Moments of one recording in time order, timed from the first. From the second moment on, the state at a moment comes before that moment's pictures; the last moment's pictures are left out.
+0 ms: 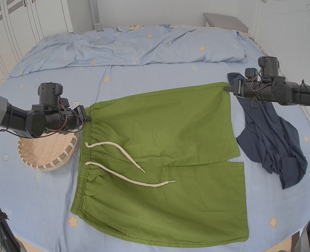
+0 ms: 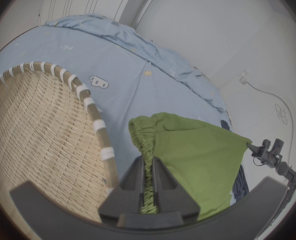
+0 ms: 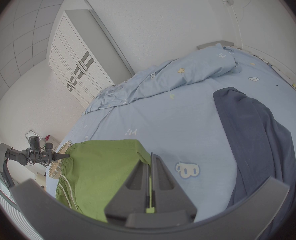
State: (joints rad) left arm -0.06 2.04 -1.29 -0.25 -0.23 -0.46; right arm 0.10 2.21 -1.84 0.02 0.43 0.16
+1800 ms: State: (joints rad) left arm 0.00 1.37 -0.31 -0.40 -0.59 -0.67; right arm 0.12 1.44 -0.75 0.03 0.41 0.21
